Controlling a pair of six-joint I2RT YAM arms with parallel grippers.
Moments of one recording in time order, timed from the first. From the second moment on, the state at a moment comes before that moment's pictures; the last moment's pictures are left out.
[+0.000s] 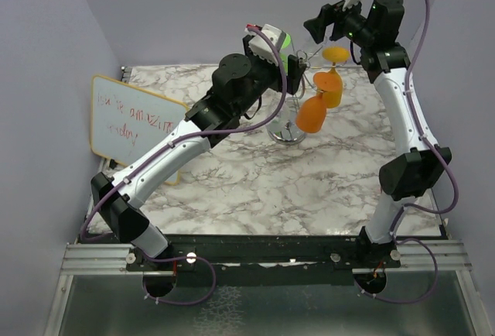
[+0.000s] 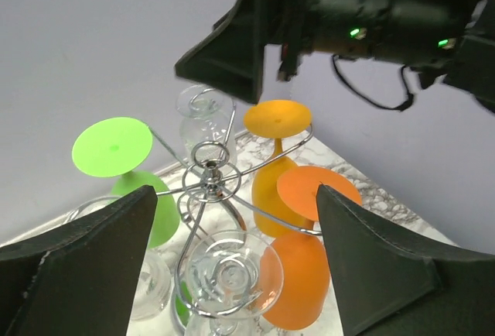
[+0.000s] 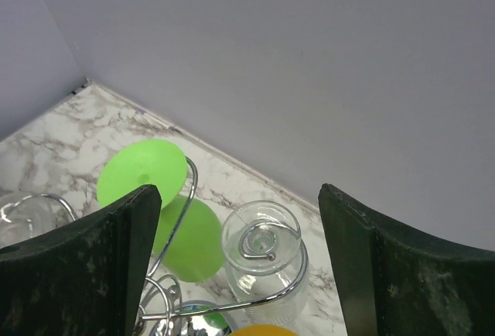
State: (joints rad) left arm -0.82 1.56 1.66 0.03 -0.12 -0.07; right arm 0.15 1.86 2.07 -0.25 -0.46 -0.07
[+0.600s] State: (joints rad) left arm -0.82 1.20 1.46 -0.24 -0.32 -0.15; right arm 0.15 1.07 1.43 -0.24 -0.09 0.09
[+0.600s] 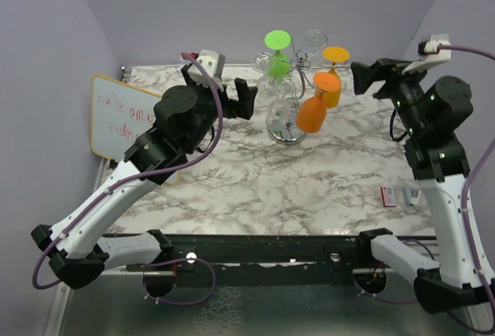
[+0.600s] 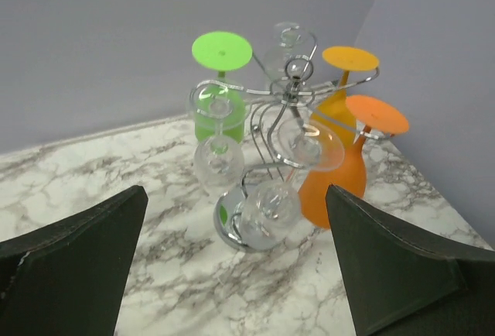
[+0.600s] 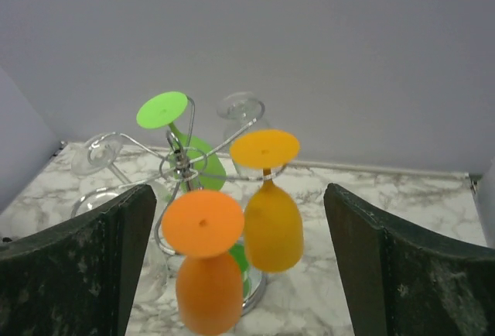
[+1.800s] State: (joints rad) left arm -0.81 0.67 1.18 -0.62 -0.42 -0.30; right arm 0.15 0.33 1.29 -0.94 0.16 0.38
